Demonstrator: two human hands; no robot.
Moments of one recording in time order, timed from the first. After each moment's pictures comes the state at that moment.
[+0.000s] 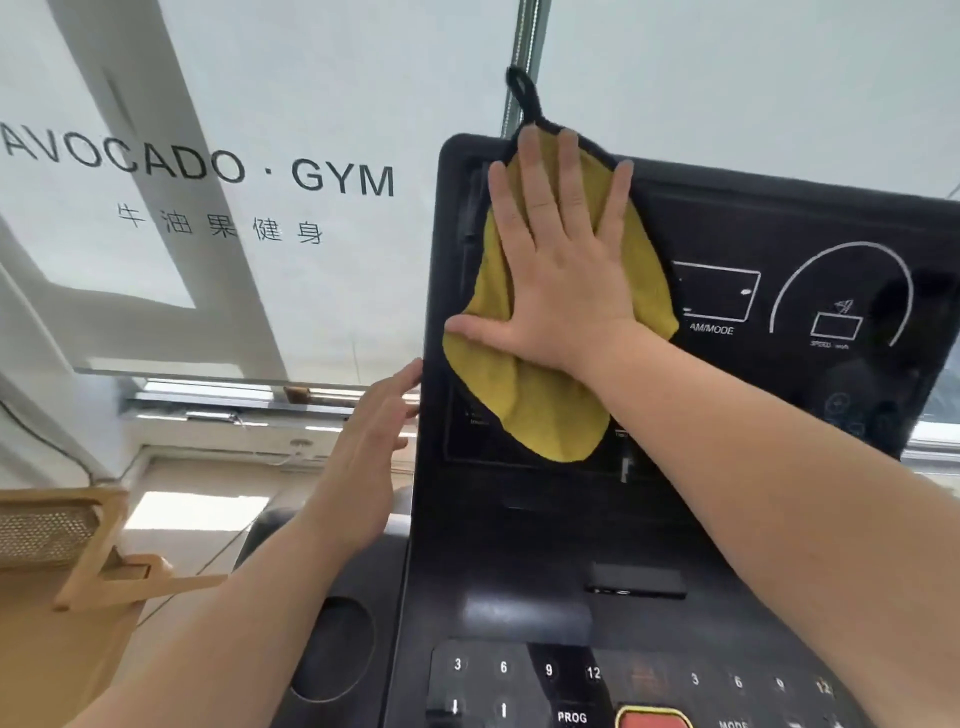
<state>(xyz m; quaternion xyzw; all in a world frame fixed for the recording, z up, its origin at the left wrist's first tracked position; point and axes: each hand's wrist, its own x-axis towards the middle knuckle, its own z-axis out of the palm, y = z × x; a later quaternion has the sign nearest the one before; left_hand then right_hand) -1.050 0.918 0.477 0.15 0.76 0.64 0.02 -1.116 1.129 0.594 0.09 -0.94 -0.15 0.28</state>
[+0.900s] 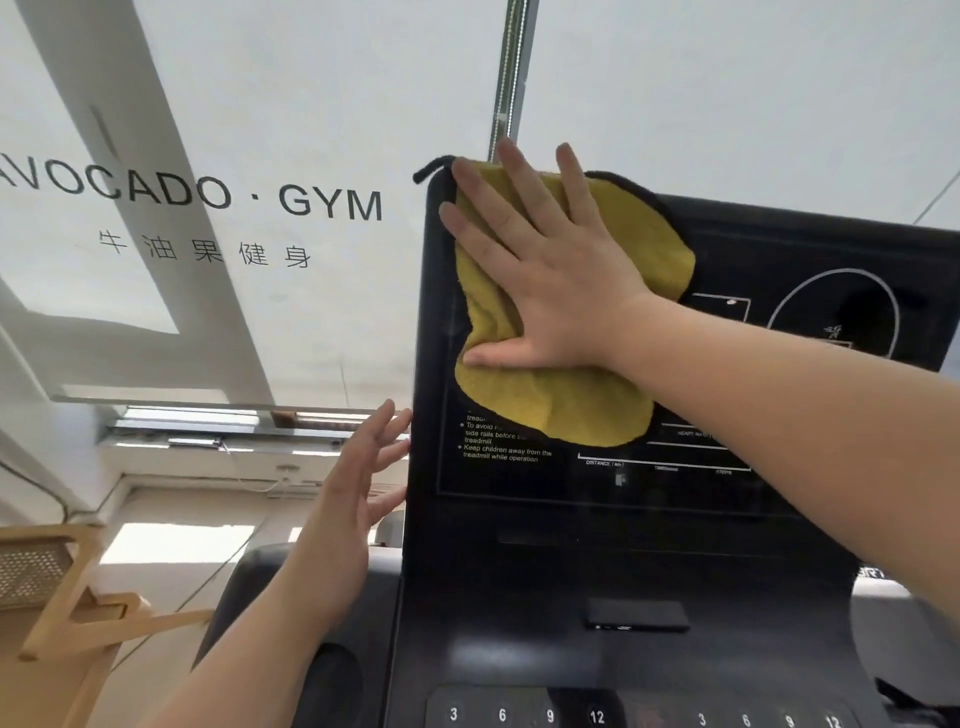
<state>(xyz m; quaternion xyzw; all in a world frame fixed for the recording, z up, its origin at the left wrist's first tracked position) -1.038 0.914 0.473 0.15 0.68 0.72 0.06 -1.134 1.150 0.624 0.26 -0.88 -0.28 0.28</state>
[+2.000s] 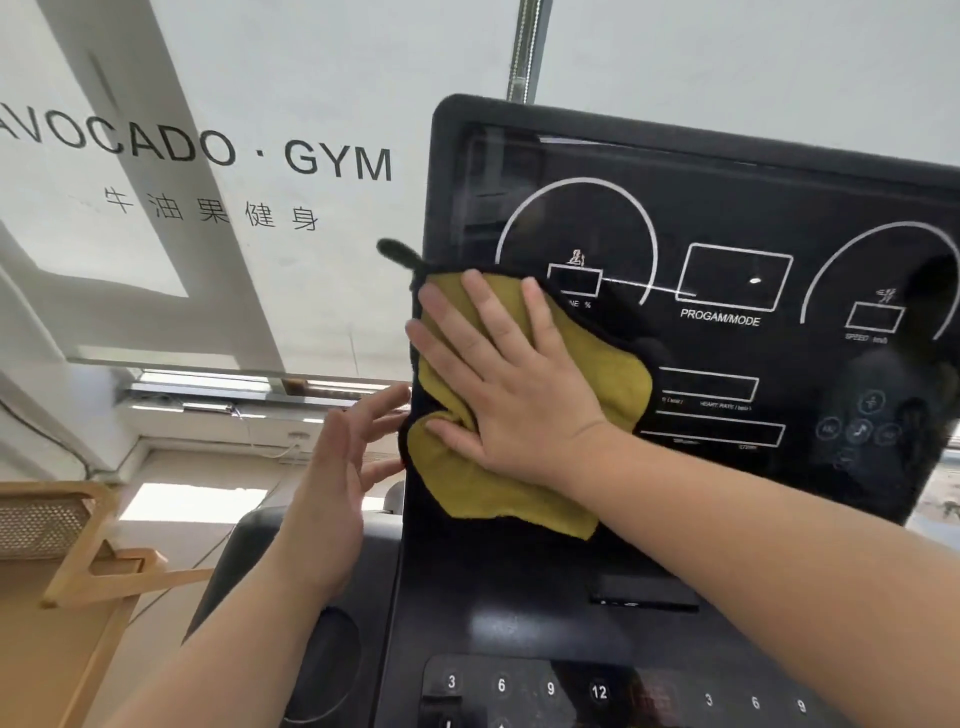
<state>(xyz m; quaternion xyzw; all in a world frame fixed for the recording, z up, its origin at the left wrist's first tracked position) -1.040 0.919 0.456 0.10 0.66 0.74 0.03 -1.082 1.118 0.503 0.26 -0.91 -0.21 0.26</state>
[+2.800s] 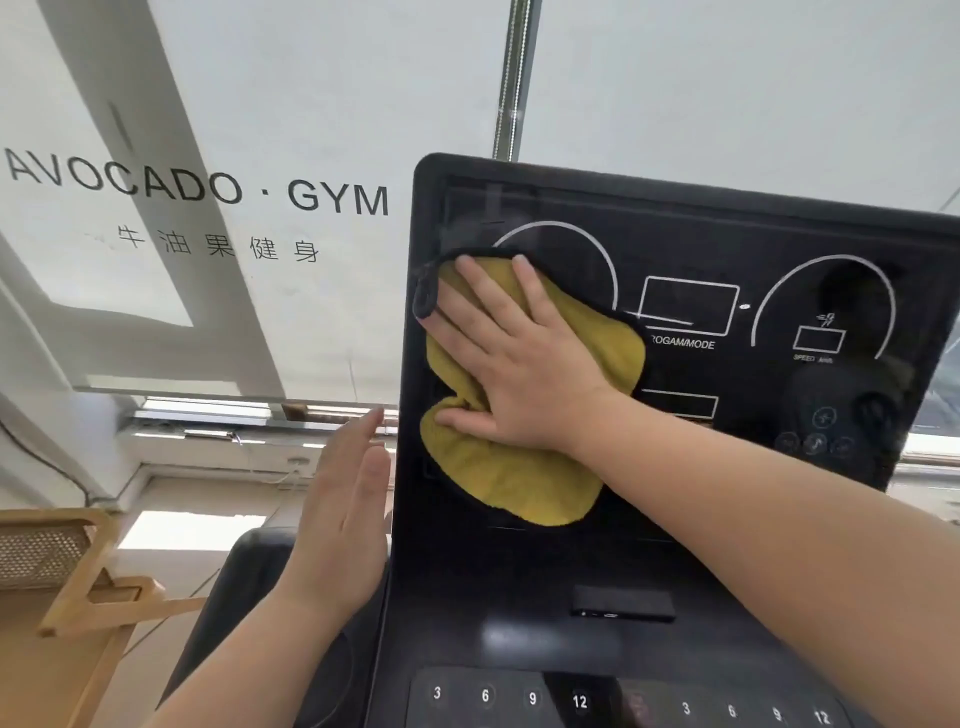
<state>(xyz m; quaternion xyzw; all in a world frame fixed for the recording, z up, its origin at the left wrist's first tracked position) -1.019 0.932 0.467 0.07 0.81 0.58 -0.08 -1.099 1.144 0.548 0.28 -0.89 -0.26 0.26</state>
